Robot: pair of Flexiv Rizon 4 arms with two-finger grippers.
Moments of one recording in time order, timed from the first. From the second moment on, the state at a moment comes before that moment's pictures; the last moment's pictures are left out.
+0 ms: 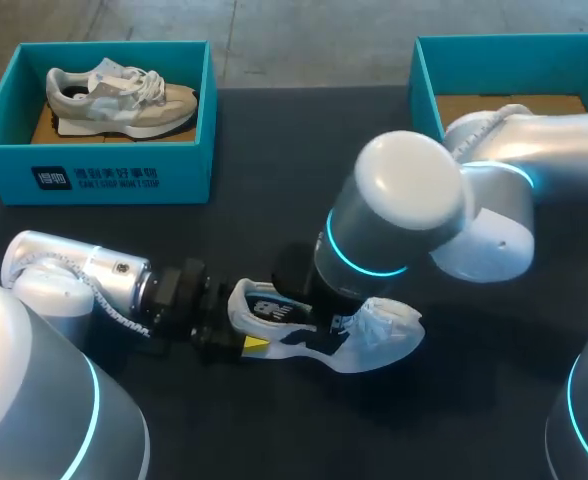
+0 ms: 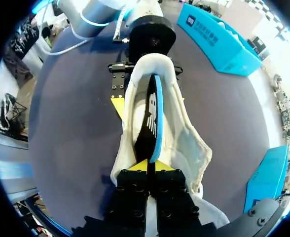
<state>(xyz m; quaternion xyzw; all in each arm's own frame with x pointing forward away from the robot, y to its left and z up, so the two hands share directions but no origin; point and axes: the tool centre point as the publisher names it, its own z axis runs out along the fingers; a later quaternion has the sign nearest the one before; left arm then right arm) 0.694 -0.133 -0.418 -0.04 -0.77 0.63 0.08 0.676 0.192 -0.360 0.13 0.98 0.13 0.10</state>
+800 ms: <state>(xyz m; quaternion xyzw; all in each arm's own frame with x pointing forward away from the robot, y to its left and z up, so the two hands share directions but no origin) 0.694 -0.133 -0.418 -0.04 -0.77 0.63 0.08 0.681 0.181 -0.352 0.10 0.96 0.21 0.12</state>
